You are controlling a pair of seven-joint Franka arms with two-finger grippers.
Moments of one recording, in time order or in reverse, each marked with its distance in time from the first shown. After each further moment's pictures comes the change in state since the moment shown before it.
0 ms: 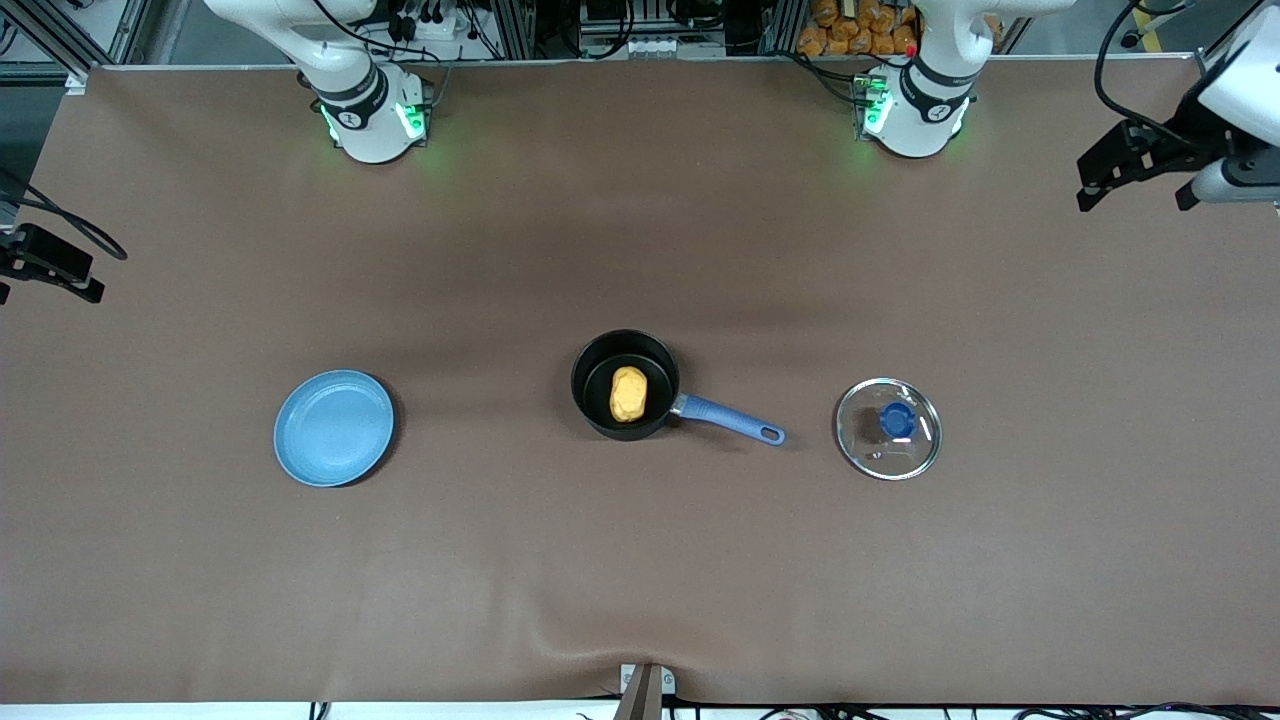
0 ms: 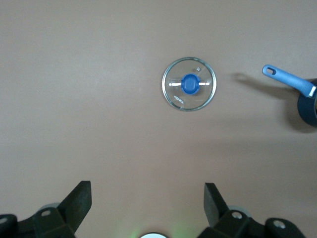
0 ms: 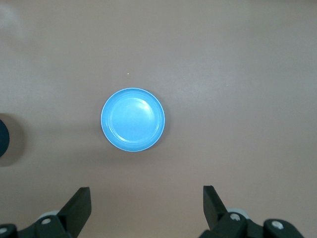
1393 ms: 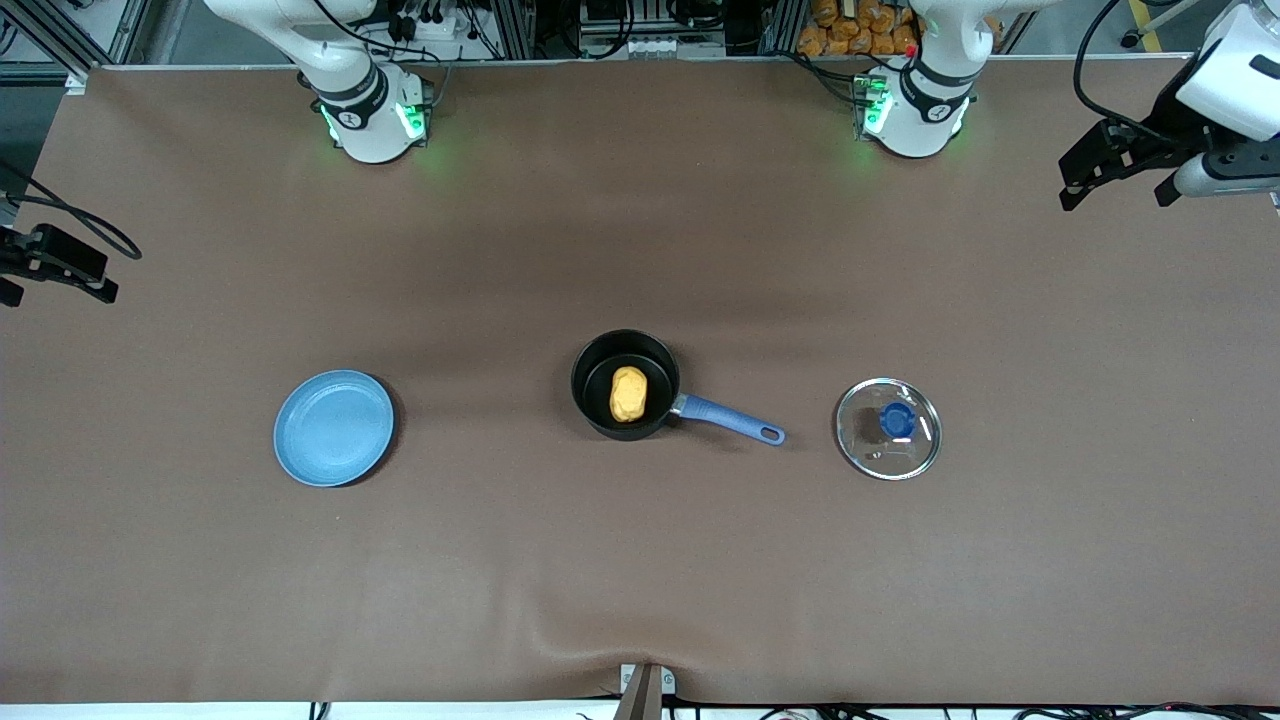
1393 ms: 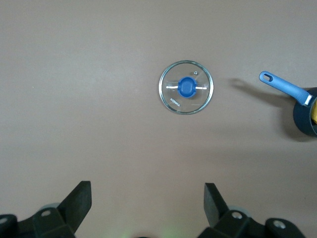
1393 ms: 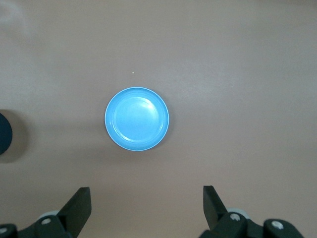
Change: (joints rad) left arm 0.163 -0.033 -0.154 -0.056 -0.036 0.054 -0.039; right arm 0.005 0.000 0.018 -0.003 -0.002 0.000 0.000
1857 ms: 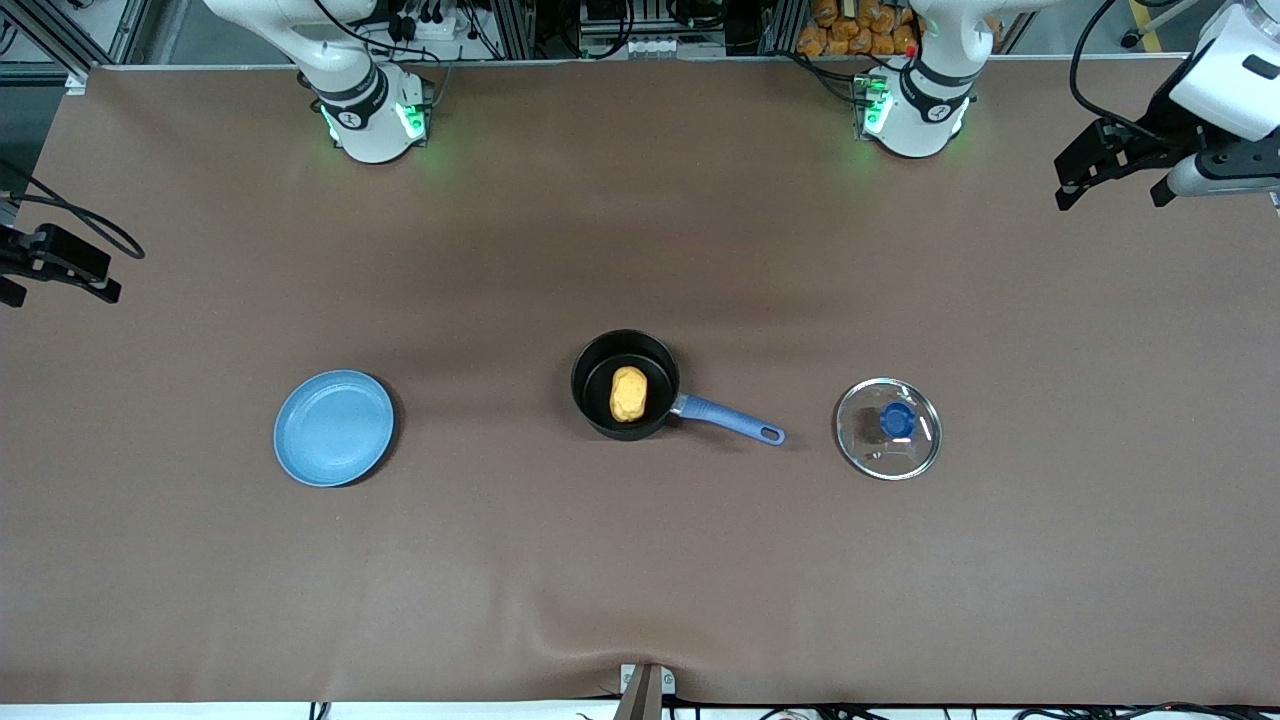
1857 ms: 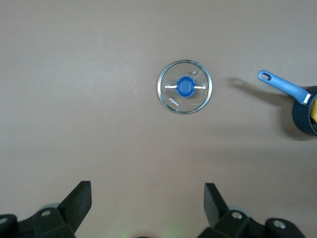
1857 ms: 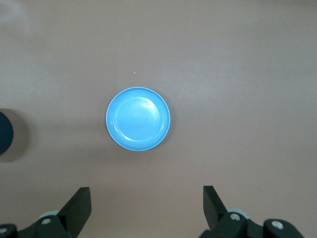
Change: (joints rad) left arm -0.003 0.000 0.000 0.000 0.000 0.000 0.000; right arm 0.003 0.000 0.004 0.000 0.000 0.000 0.000
